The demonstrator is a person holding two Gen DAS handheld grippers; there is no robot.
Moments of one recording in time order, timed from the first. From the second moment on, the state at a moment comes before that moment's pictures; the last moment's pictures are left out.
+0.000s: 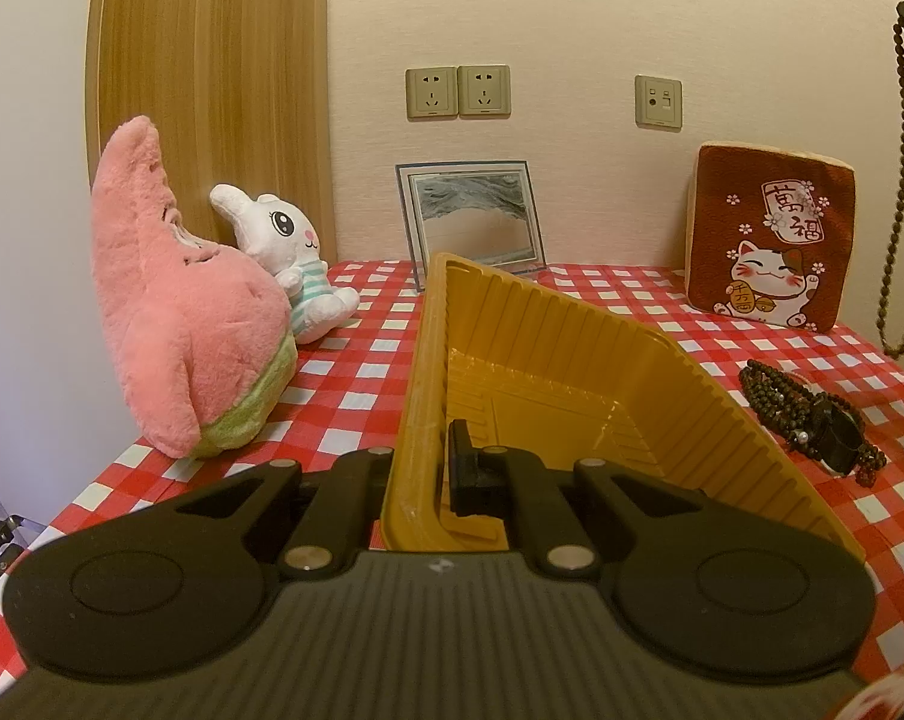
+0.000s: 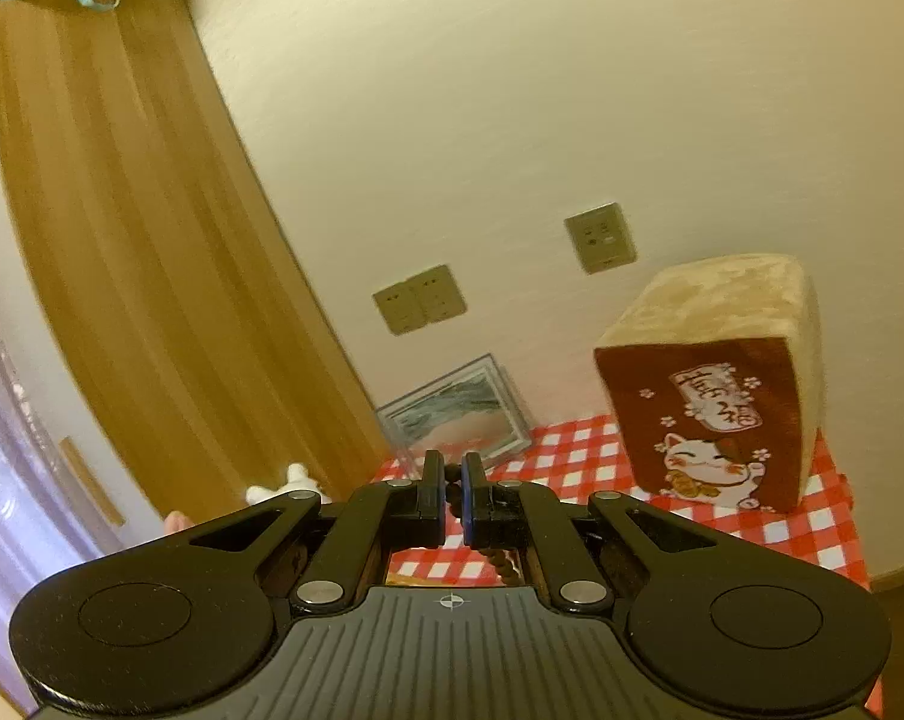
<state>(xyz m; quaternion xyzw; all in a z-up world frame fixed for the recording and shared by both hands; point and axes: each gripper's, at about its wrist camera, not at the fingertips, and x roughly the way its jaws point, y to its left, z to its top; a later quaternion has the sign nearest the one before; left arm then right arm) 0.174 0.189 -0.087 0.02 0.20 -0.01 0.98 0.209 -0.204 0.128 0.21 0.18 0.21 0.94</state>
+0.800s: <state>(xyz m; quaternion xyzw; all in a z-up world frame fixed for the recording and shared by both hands) 0.176 0.188 -0.085 0.02 0.19 -0.01 0.98 0.233 -0.037 0.092 0.20 0.27 0.40 0.85</state>
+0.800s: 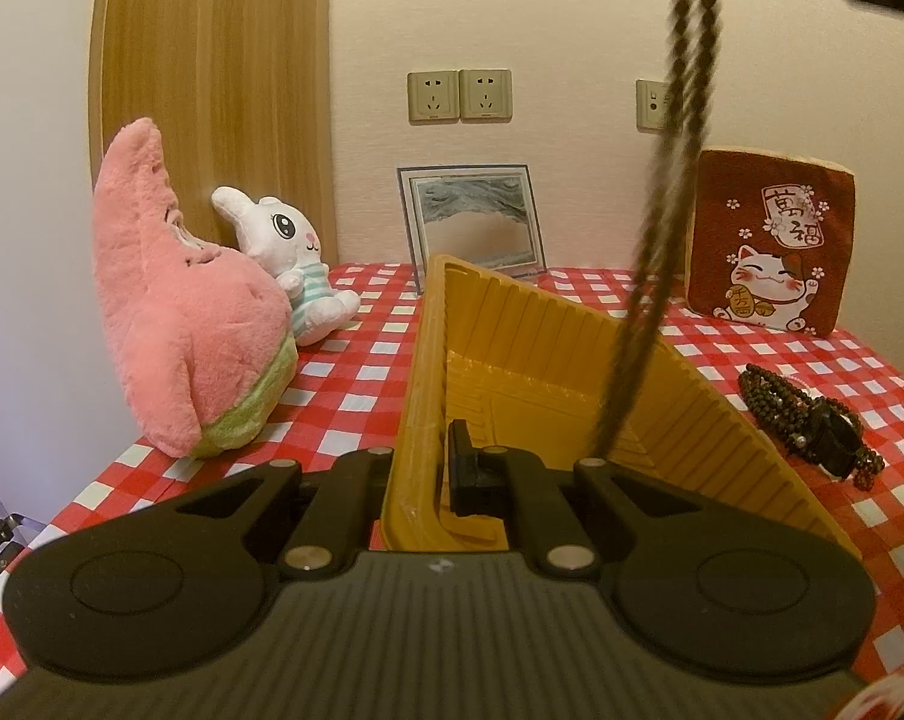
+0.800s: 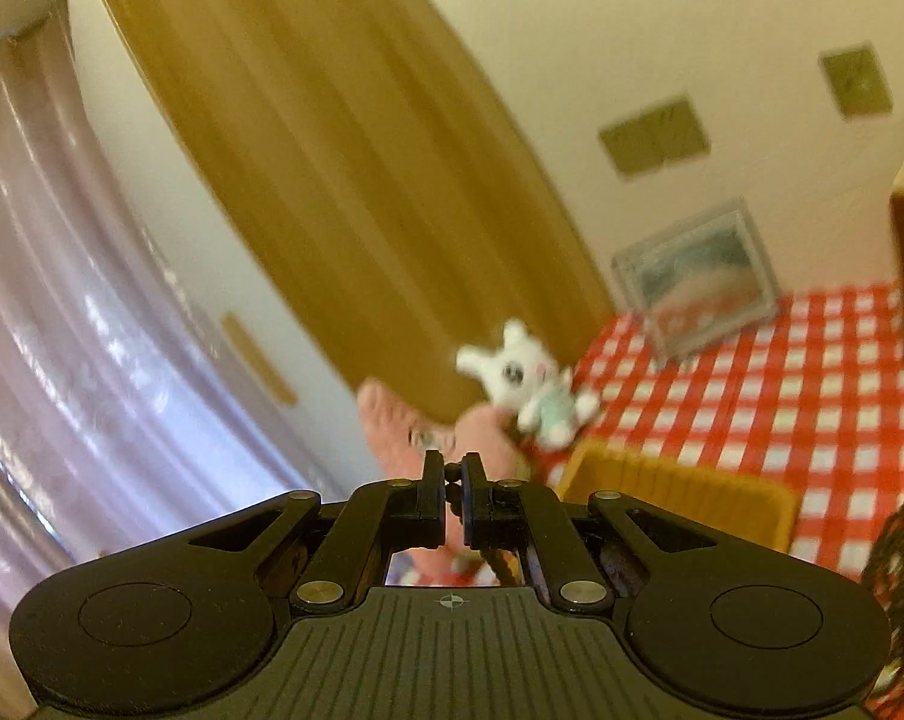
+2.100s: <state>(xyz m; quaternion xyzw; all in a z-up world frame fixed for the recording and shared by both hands) 0.174 0.194 -0.092 0.01 0.20 0.00 0.98 0.214 -0.099 -0.062 0.10 0.44 0.20 0.87</state>
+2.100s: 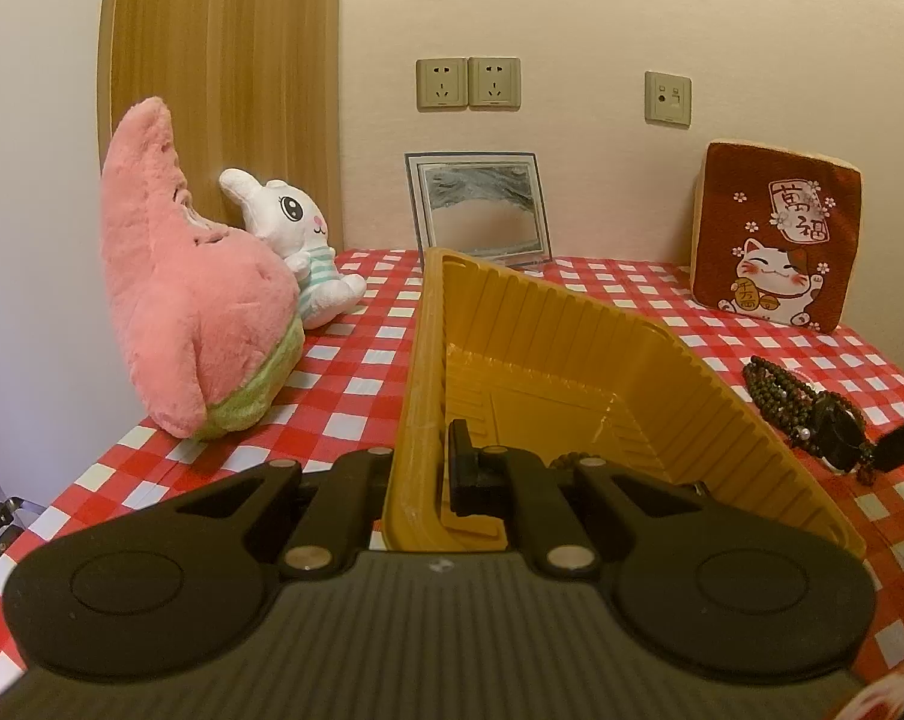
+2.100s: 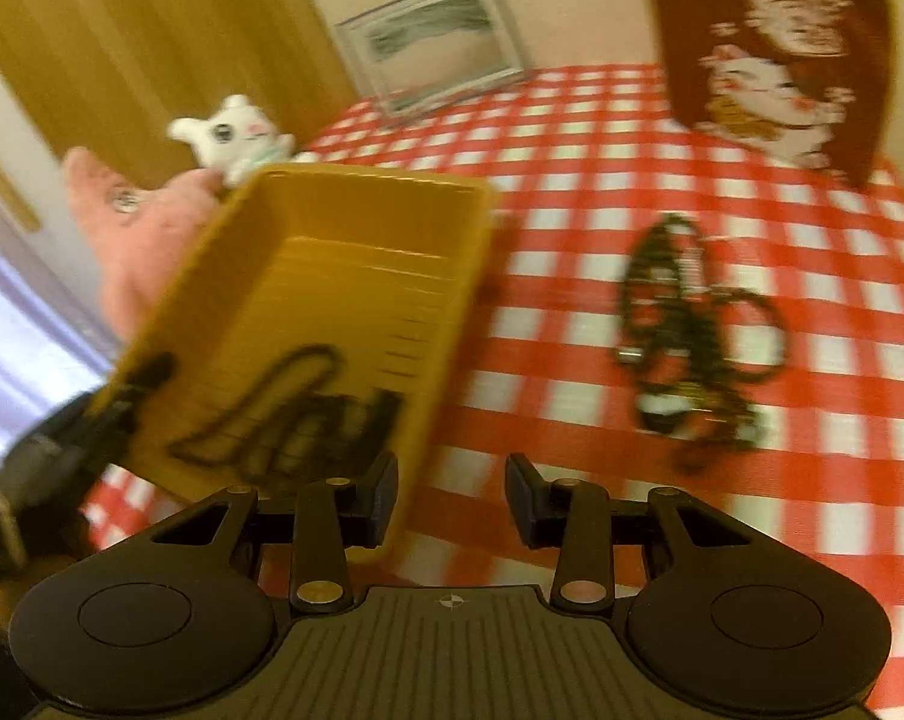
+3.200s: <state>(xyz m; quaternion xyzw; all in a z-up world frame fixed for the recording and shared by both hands) 0.174 0.193 -0.092 0.02 0.21 0.00 0.98 0.269 -0.167 -0.114 0.00 0.44 0.11 0.89</state>
